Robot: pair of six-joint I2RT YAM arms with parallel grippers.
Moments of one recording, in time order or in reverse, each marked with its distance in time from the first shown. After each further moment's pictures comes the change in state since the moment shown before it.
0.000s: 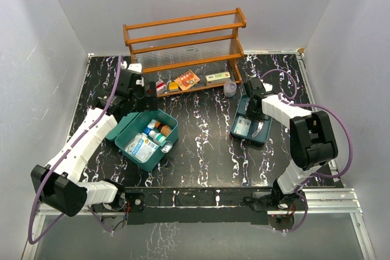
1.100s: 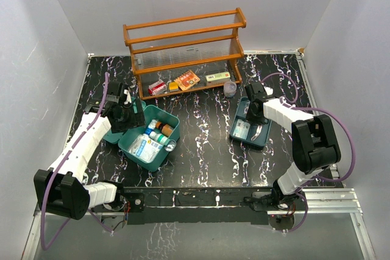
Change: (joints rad) left arm 0.202 -0.039 -0.180 -0.163 0.280 -0.071; right arm 0.000 -0.044 -0.064 0.018 -0.046 0.016
